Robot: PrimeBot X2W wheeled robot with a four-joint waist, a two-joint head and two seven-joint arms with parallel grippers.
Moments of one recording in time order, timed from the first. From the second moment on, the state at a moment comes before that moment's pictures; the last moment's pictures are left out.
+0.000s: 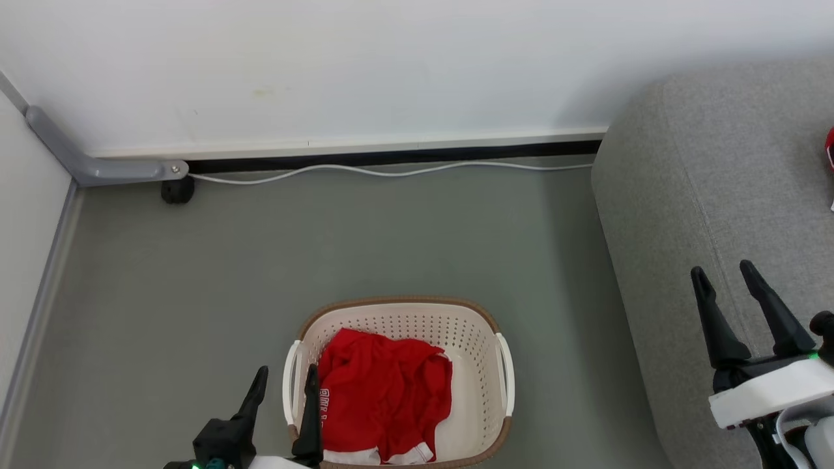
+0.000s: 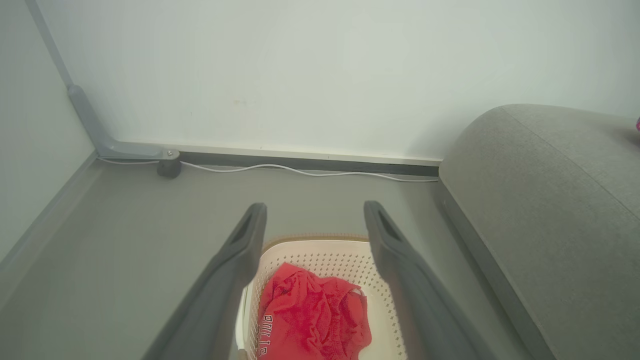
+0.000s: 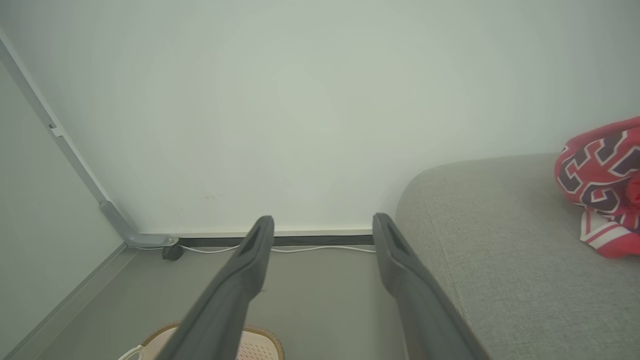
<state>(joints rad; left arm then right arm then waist) 0.05 0.05 -0.24 0.24 -0.29 0.12 -0.26 -0.14 -0.34 0.20 0.23 0.53 0.13 -0.26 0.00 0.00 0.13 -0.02</state>
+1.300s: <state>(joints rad) -0.62 0.05 -0.64 0.65 -0.62 0.34 -0.26 -0.51 -0.51 0.20 -0.06 0.65 0.13 -0.26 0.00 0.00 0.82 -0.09</state>
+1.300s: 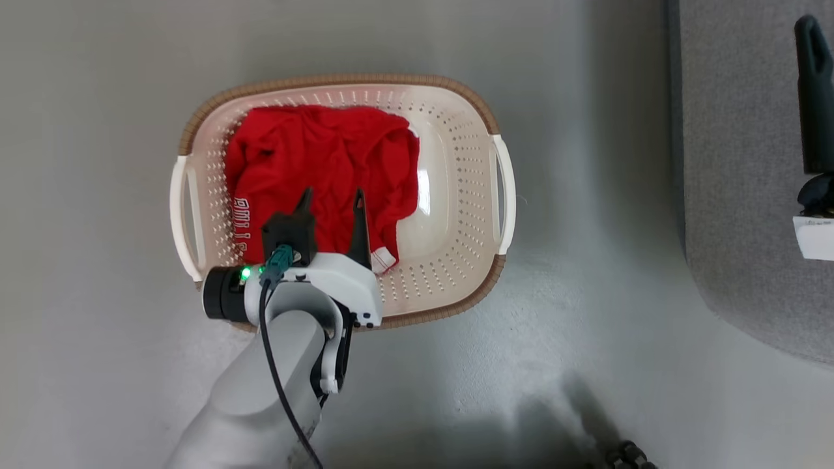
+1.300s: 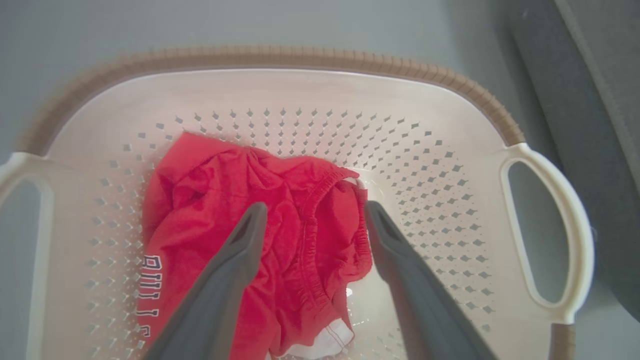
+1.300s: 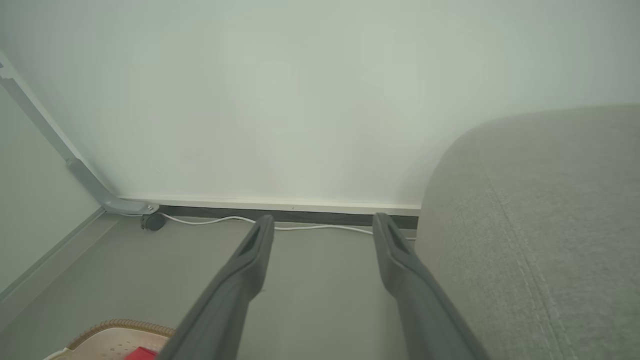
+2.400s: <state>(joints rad) -0.97 0.04 -0.78 1.09 -0.64 0.66 -0.26 -0.58 -0.51 0.22 -0.18 0.66 0.13 -0.26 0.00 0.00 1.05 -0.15</state>
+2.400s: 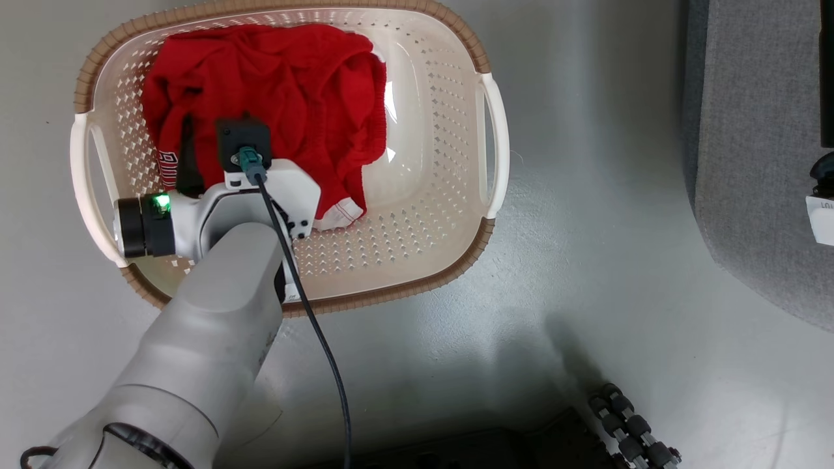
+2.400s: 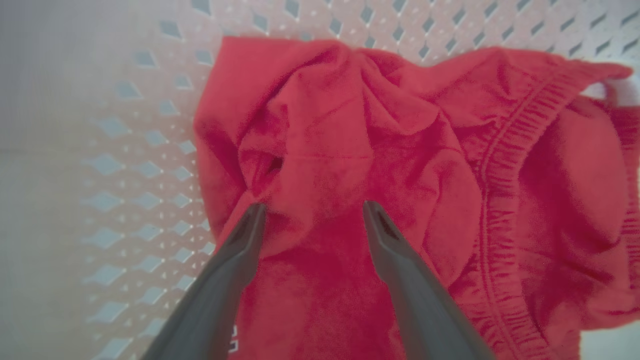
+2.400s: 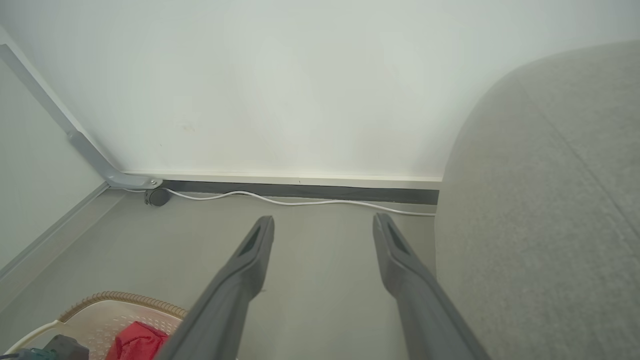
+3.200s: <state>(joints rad) -1.06 0.04 -0.84 1.28 -0.75 0.39 -0.19 -0.59 -0.49 0.21 -0.15 0.68 0.13 -0.26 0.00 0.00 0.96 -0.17</state>
